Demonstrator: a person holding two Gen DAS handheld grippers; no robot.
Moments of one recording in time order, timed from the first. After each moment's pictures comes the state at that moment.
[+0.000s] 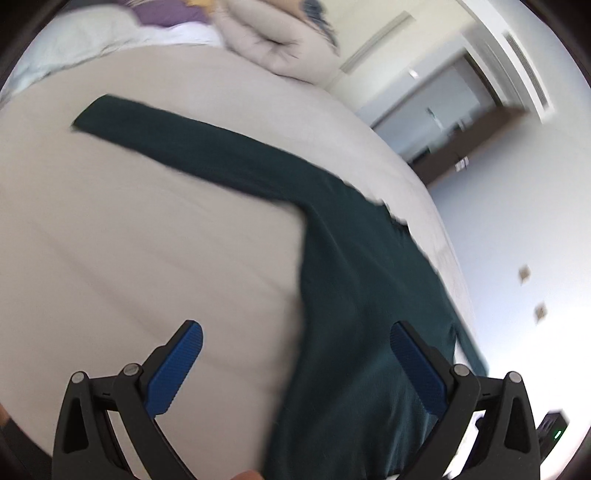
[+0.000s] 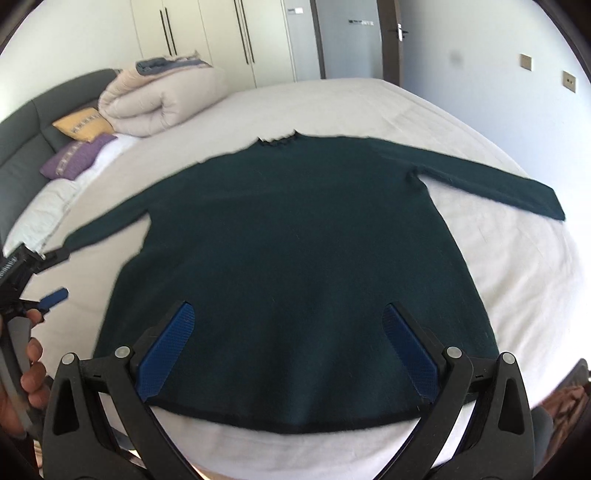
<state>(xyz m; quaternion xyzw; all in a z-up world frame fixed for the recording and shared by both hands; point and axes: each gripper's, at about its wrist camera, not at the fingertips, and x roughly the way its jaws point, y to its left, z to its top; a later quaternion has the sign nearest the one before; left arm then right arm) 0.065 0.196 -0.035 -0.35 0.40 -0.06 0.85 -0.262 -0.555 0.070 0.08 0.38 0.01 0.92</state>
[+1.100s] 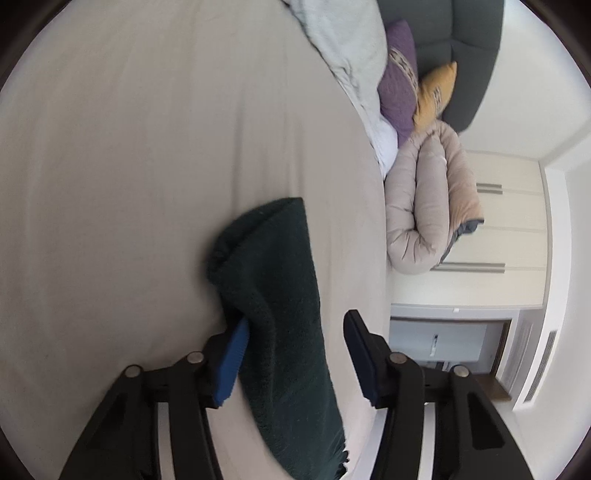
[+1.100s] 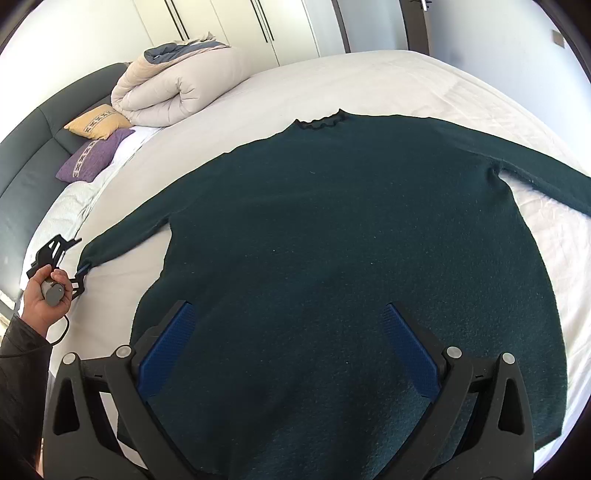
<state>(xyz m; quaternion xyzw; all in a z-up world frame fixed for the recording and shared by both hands) 0.148 0.430 -0.130 -0.70 0.20 0.13 0.68 -0.155 -0.509 0.033 0.12 0.43 0.06 0.89</state>
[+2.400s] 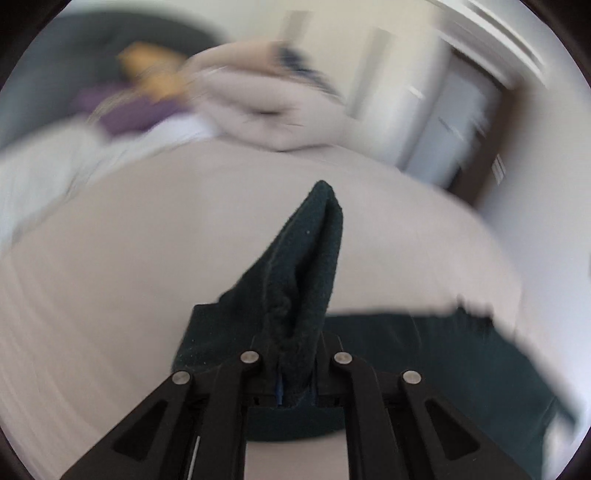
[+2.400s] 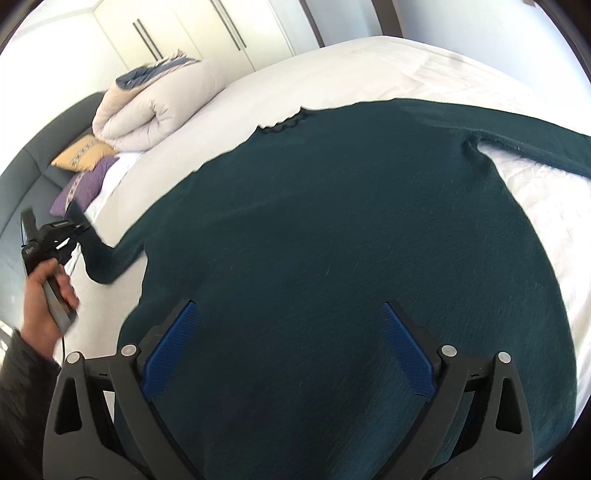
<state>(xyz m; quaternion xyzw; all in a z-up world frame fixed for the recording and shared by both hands) 0.240 0.167 0.013 -0.10 0.33 0.03 0.94 -0.131 -0.566 0.011 0.19 0.43 0.04 0.88</state>
